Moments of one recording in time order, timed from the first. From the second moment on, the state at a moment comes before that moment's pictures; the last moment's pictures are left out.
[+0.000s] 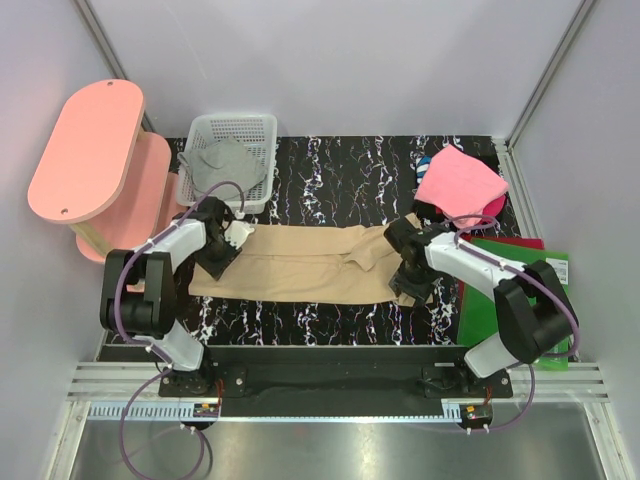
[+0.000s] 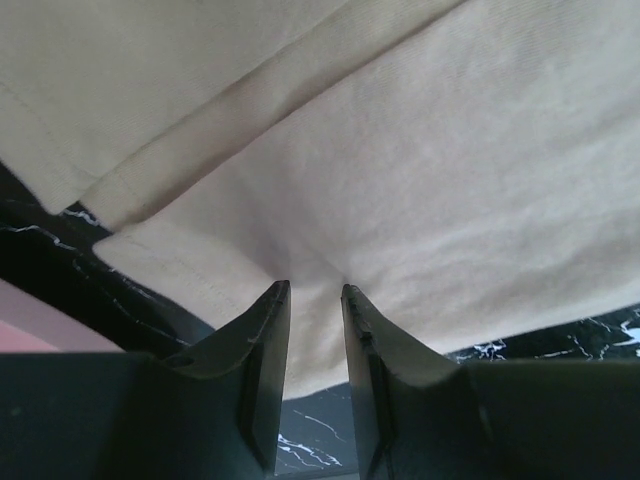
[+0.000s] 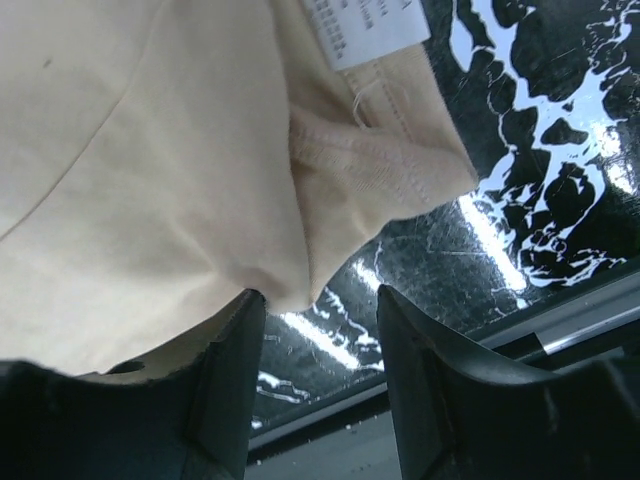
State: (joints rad) left arm -0.08 1.60 0.95 -0.73 -0.01 0.60; right arm 0.54 1.51 0.93 -0.94 0.18 1.14
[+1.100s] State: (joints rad) left arm 0.04 1.61 0.91 -0.64 -0.03 0.71; right arm 0.54 1.46 1.01 -1.10 0.30 1.18
